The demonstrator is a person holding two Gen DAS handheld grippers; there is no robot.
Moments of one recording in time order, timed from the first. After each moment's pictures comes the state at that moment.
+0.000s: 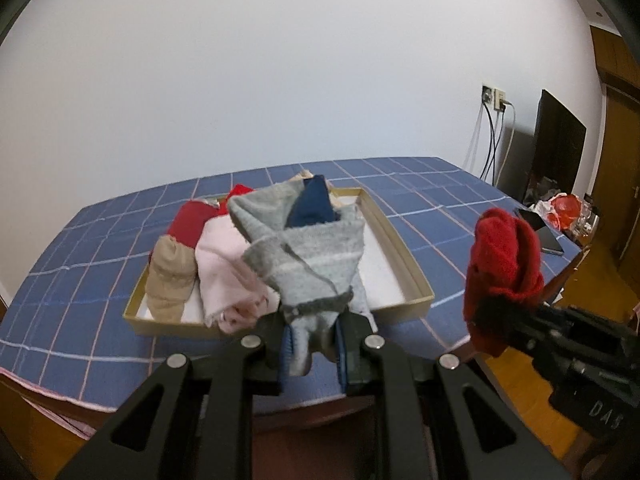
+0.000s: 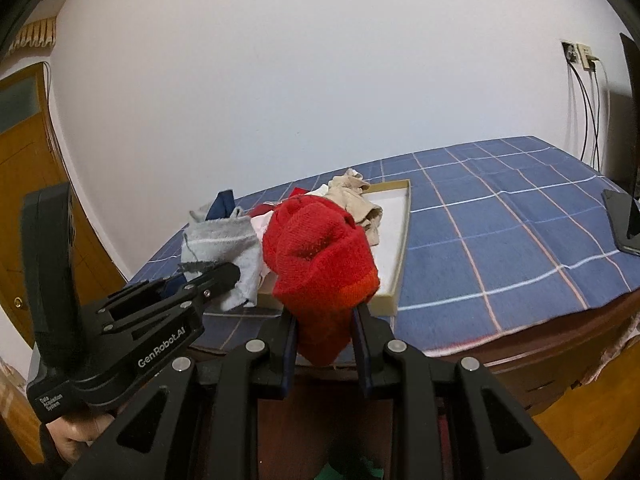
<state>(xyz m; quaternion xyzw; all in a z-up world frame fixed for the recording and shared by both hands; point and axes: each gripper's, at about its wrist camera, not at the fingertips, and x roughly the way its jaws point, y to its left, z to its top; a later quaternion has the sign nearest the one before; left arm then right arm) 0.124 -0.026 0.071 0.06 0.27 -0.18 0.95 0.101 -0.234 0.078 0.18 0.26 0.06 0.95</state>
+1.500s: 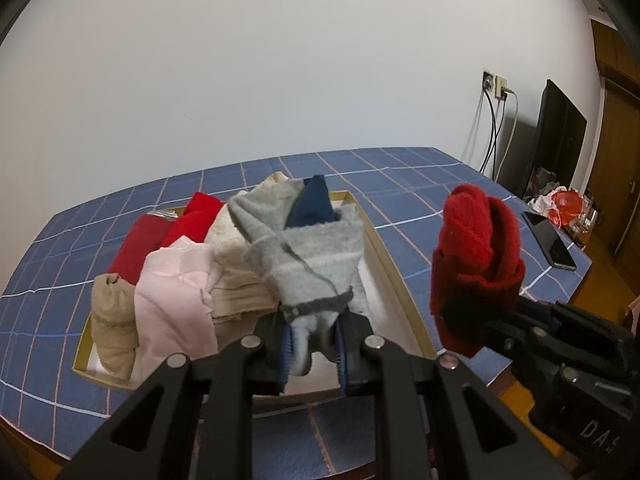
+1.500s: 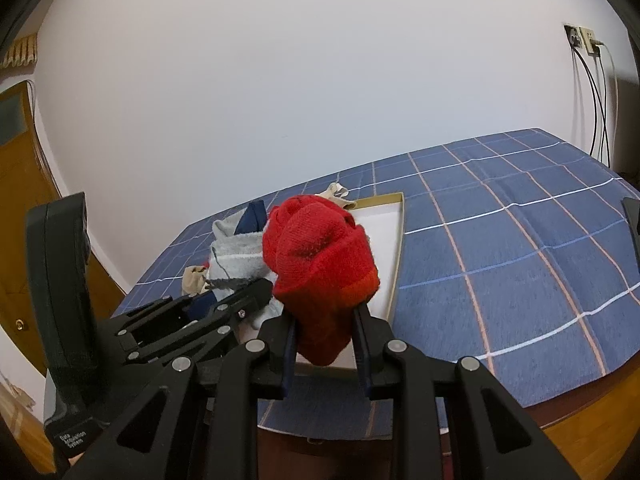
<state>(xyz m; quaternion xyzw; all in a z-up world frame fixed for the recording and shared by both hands) 0.172 -0.062 0.068 0.06 0.30 -0.19 0.93 0.146 -0.254 0.088 0.20 0.27 0.05 0.94</state>
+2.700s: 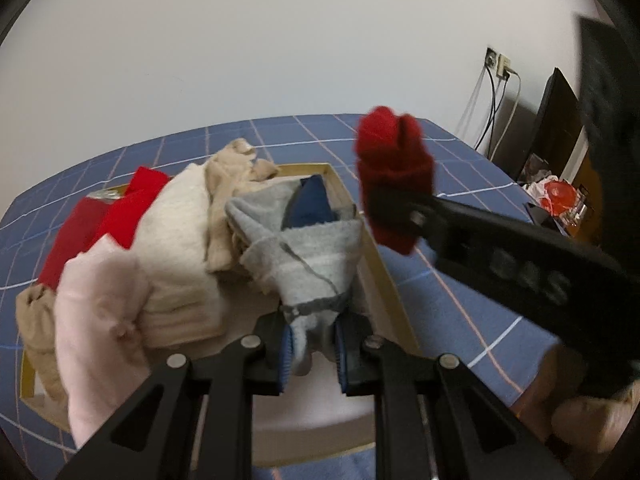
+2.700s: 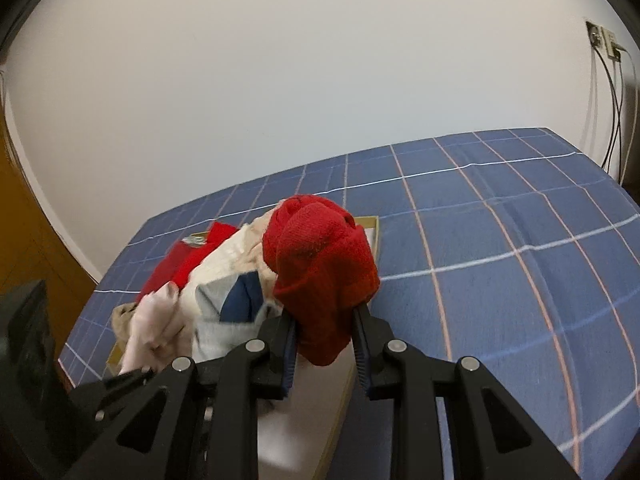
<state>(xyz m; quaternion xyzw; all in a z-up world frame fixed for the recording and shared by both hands) 0.223 -0.095 0.048 0.05 0.37 -0.22 0.90 0.235 -0.270 0.096 0.18 0.33 0.03 0.93</state>
